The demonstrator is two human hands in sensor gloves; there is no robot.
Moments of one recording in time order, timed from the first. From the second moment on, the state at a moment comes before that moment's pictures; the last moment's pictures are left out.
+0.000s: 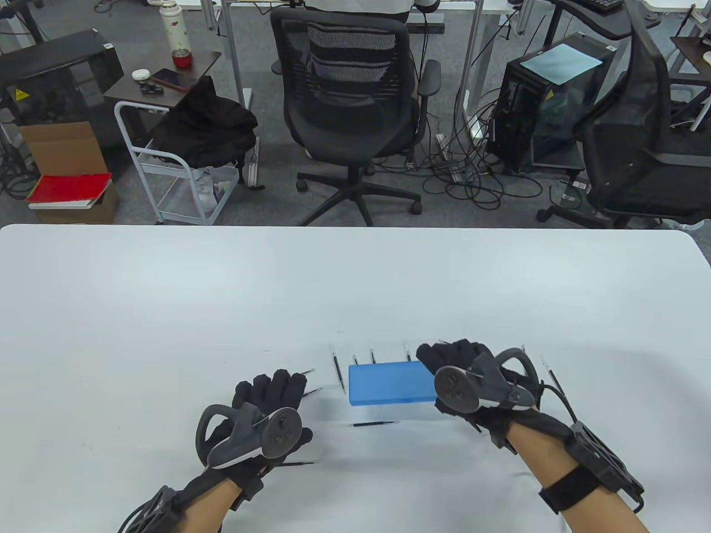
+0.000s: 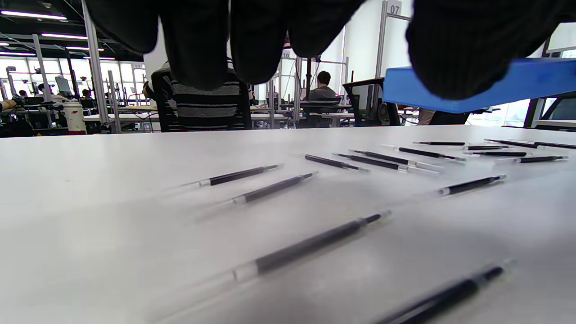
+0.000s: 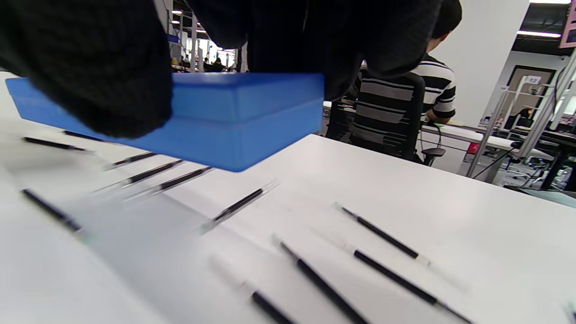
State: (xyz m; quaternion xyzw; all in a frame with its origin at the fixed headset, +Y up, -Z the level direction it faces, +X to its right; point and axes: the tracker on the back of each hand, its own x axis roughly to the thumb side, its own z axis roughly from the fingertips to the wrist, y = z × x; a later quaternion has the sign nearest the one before) left_hand -0.159 -0.718 -0.295 -0.01 -0.20 -0.02 0.98; right_hand 0.160 -0.672 -0.327 -0.29 0.02 -0.95 0.06
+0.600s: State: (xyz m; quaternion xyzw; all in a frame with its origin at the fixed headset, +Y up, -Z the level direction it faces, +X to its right) left_hand -0.056 -0.734 -0.253 0.00 -0.37 -0.07 0.93; right_hand 0.170 -0.730 -0.271 -0.33 -0.04 -0.94 0.06
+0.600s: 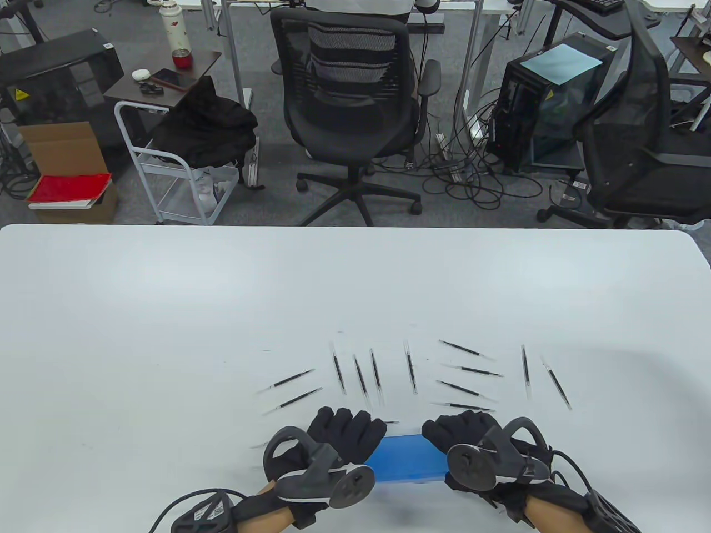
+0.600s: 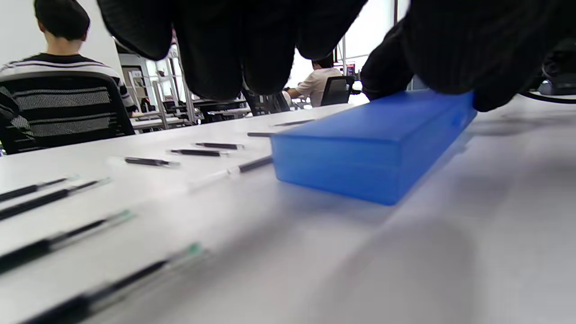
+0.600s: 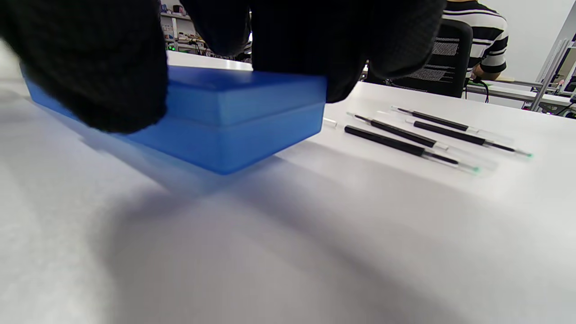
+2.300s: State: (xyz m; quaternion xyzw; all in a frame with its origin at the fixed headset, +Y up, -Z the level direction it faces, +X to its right) left_hand -0.031 -0.746 -0.255 0.06 -0.32 -0.14 0.93; right_hand 0.197 -0.723 -0.319 -0.29 -0.17 -0.93 -0.16
